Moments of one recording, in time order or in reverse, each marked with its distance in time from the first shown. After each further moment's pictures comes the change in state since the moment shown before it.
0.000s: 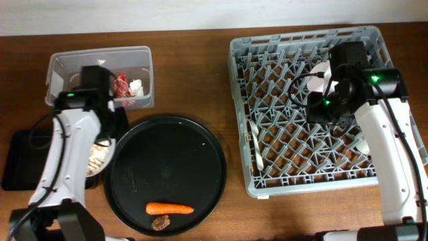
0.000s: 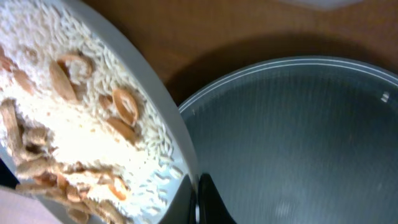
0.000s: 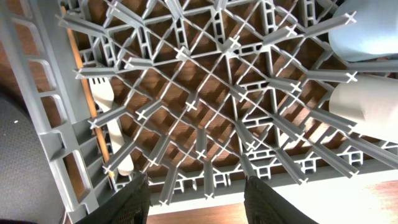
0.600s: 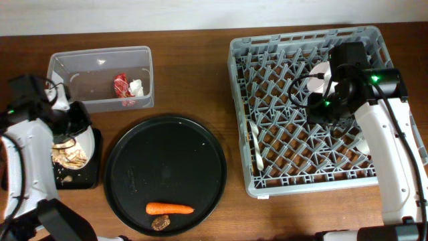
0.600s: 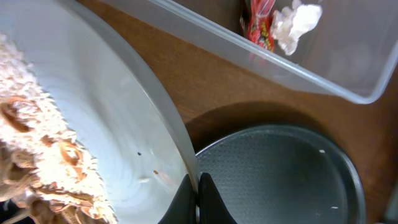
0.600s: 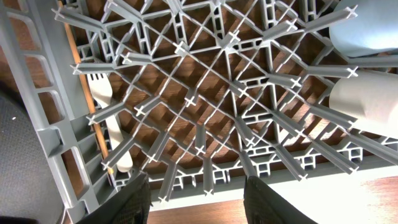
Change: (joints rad) left arm 0.348 0.000 0.000 0.136 0.365 0.120; right arm 0.000 0.000 0.000 -0.011 0.000 0.000
